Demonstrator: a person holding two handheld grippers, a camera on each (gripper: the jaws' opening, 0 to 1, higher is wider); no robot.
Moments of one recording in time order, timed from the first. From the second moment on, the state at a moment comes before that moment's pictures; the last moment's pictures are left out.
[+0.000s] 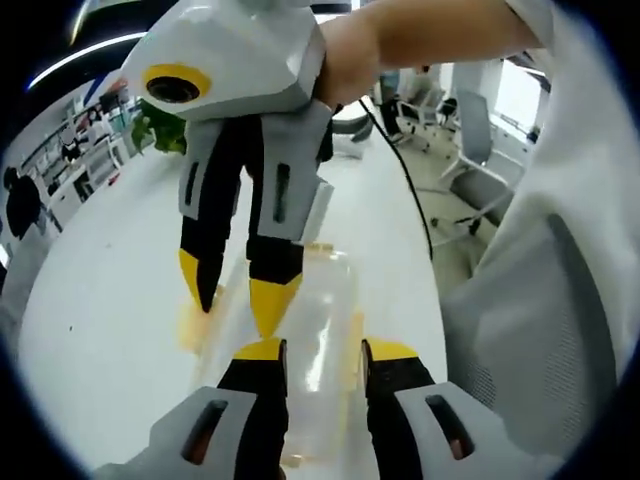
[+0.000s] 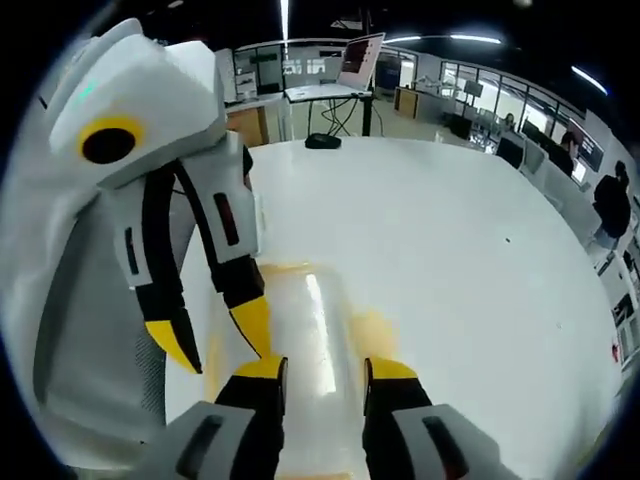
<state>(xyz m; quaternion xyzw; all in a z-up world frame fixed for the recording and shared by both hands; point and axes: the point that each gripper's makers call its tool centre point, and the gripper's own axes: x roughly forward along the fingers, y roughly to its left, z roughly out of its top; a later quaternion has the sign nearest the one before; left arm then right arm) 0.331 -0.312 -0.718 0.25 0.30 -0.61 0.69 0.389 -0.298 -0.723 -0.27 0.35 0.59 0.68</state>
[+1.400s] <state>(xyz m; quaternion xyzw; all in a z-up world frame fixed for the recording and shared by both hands) 0.338 -0.319 -0.735 0.38 0.22 -0.60 0.66 0.378 -0.299 -0.741 -0.31 0.44 0.65 0.54</state>
